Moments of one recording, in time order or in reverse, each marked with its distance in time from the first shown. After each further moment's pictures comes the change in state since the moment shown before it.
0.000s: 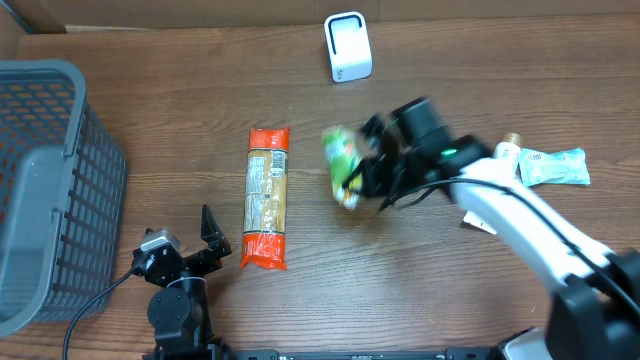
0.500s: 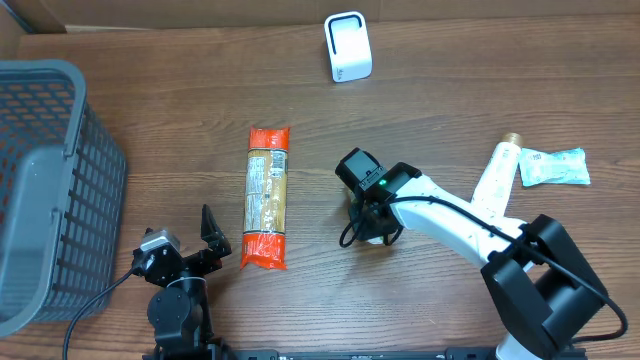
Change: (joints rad) left arm 0.000 0.000 0.000 0.000 0.000 0.000; right arm 0.260 0.197 -0.043 -0.171 0.680 0.086
